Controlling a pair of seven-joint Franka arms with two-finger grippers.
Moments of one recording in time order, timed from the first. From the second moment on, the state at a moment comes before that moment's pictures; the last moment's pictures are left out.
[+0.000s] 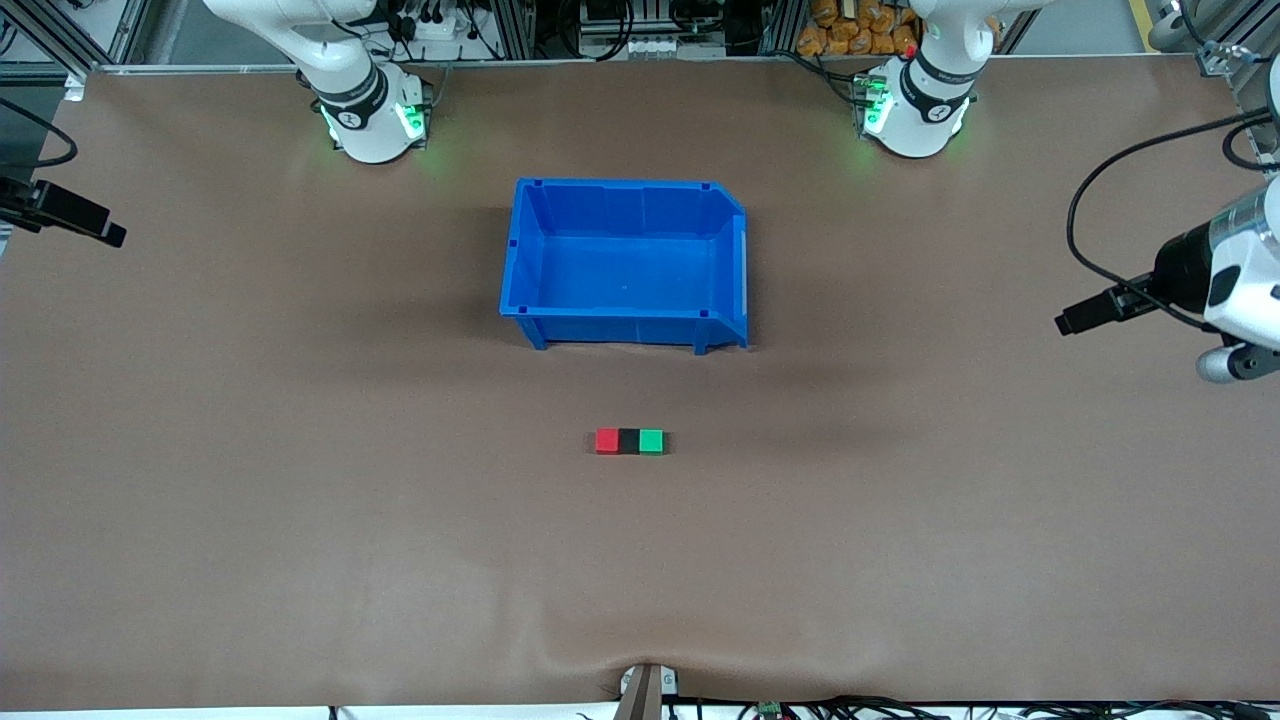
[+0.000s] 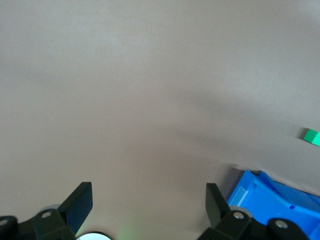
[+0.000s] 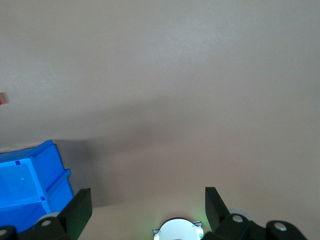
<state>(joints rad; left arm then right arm) 0.14 0.15 -0.22 -1.46 0.02 1.54 -0.37 0.02 -0.01 -0.13 -1.52 0.03 1.38 0.10</state>
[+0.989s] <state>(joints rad) 0.14 0.08 -0.22 -1.47 0.03 1.54 -0.17 0.02 -0.01 -0.13 -1.52 0.03 1.38 0.10</state>
